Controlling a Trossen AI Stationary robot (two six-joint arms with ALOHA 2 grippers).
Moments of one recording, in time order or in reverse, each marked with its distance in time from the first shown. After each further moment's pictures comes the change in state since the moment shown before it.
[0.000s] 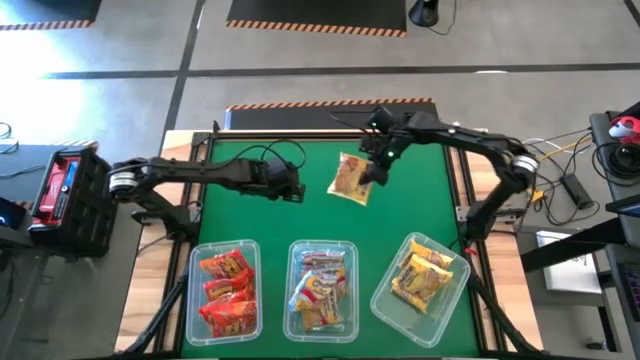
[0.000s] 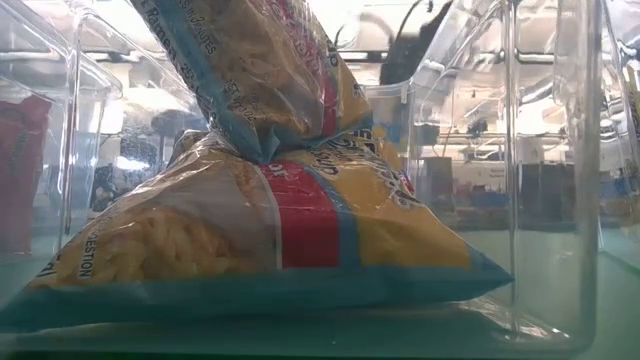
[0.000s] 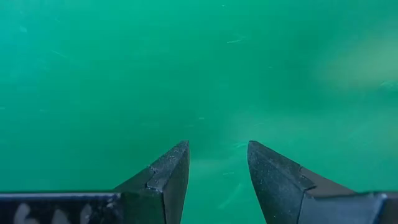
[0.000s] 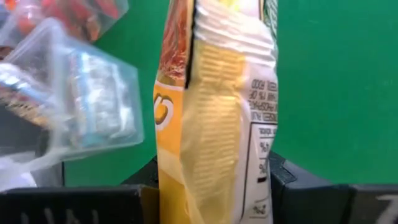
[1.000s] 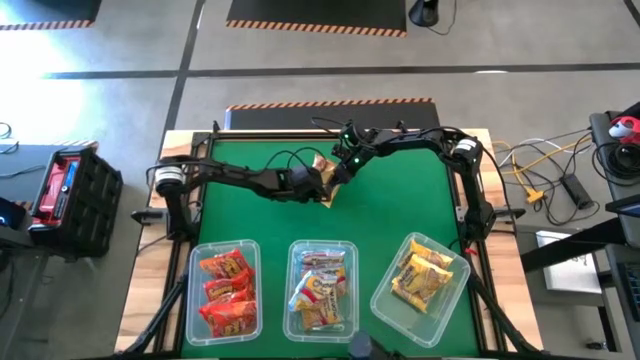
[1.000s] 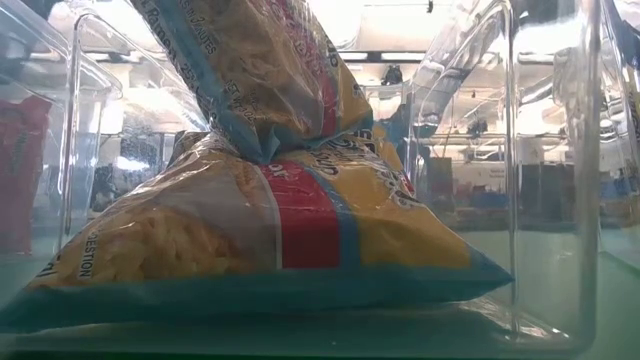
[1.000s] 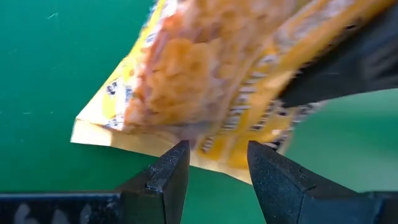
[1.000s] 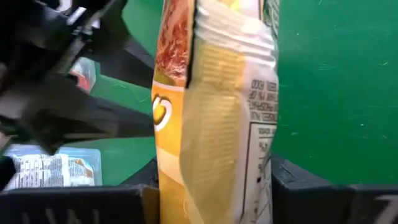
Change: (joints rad) left arm 0.024 0.342 -0.006 0.547 0.059 -0.093; right arm -0.020 0.474 0.003 0.644 -0.149 0.317
